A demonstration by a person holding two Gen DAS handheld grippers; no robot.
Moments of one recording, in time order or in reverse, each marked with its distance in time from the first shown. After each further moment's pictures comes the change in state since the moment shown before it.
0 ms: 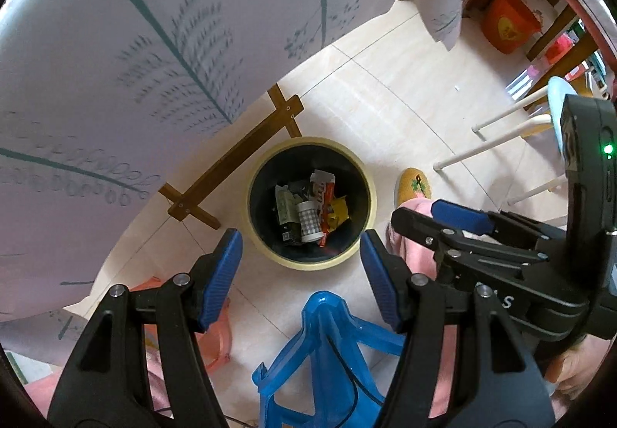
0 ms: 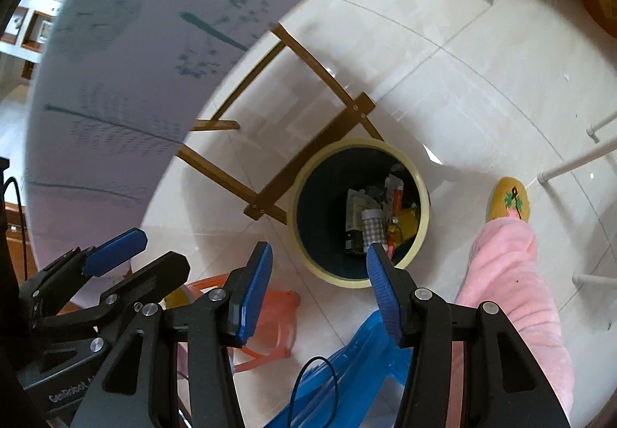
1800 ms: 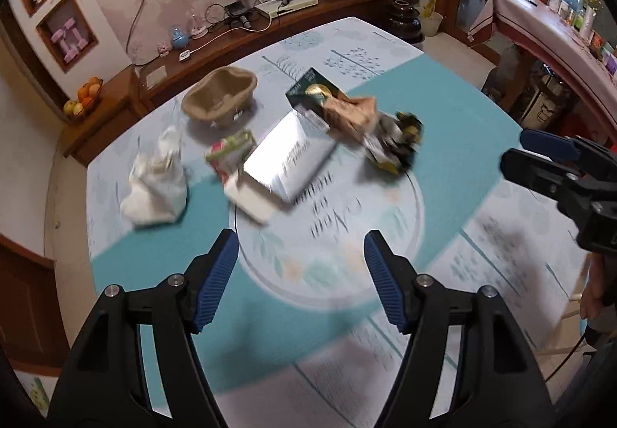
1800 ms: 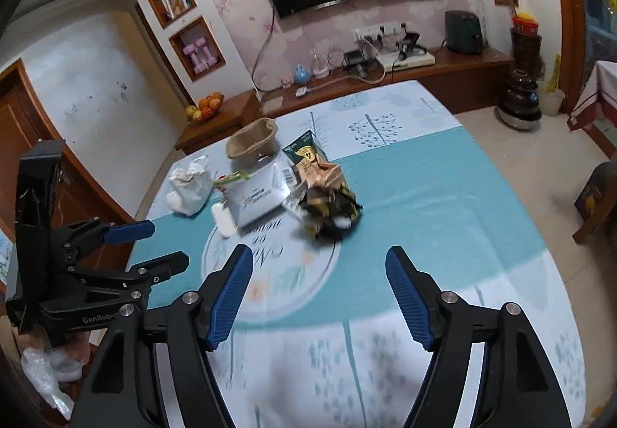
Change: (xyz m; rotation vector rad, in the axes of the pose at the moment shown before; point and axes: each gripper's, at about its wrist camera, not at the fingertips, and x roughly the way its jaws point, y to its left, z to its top) left arm -0.176 0.324 0.317 -0.117 -0.274 0.184; right arm -0.106 0.370 0.395 -0.522 -0.306 0.066
